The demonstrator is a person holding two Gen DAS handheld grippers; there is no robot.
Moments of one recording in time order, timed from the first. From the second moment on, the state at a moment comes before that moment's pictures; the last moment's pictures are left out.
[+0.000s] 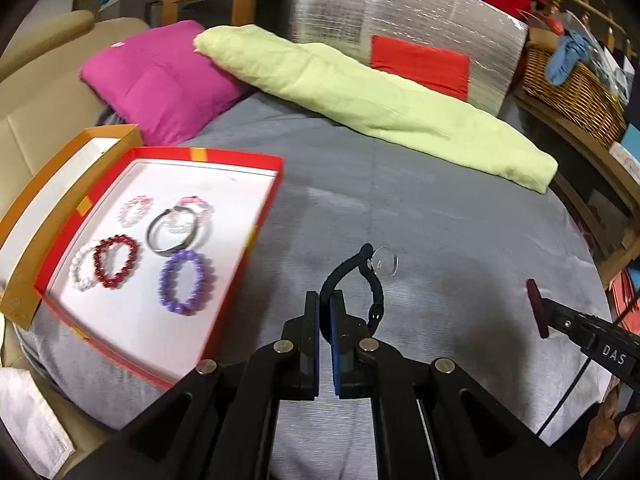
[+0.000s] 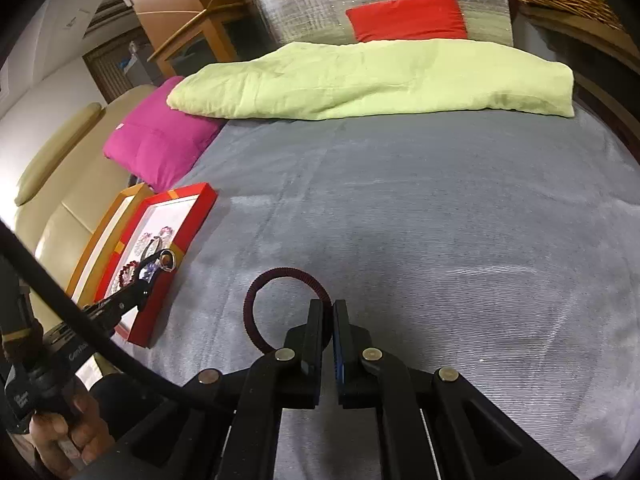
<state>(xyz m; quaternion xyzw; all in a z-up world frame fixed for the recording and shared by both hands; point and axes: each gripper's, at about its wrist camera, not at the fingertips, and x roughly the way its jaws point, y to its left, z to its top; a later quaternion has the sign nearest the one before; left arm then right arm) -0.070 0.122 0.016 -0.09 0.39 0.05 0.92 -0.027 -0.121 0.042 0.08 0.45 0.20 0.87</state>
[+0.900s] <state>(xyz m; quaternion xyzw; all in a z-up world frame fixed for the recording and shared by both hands) -0.108 0.195 0.046 -0.12 0.35 0.12 0.92 -0.048 0.011 0.076 0.03 0.42 0.31 0.85</state>
